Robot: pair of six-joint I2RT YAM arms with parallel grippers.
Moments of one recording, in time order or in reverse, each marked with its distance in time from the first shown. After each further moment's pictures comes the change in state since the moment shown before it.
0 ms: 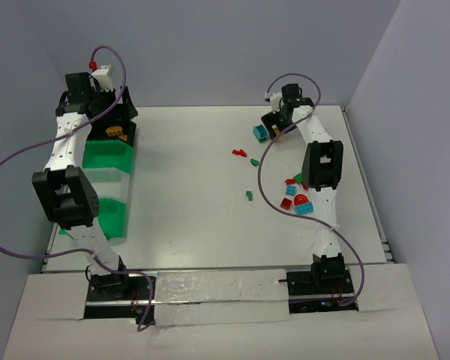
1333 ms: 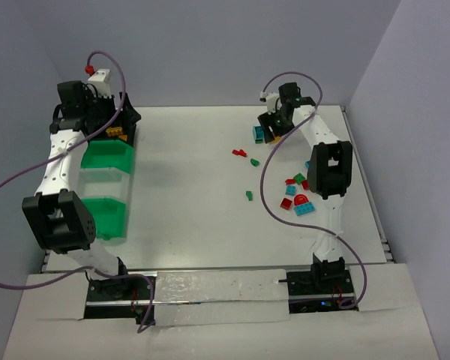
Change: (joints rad) left arm 0.000 -0.249 -0.262 0.144 0.134 0.004; right arm 0.044 -0.272 -0.298 0.012 -0.124 0.079
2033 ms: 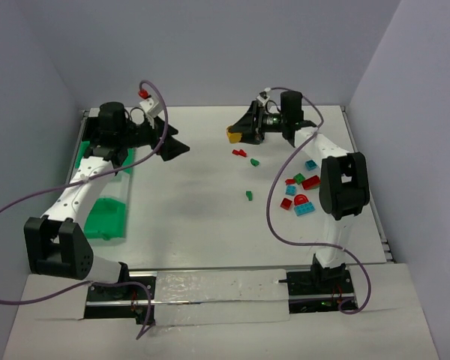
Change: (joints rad) left arm -0.294 -0.226 -0.356 0.293 0.395 0.025; right arm 0.063 -0.344 -0.580 0.832 -0.876 1.210
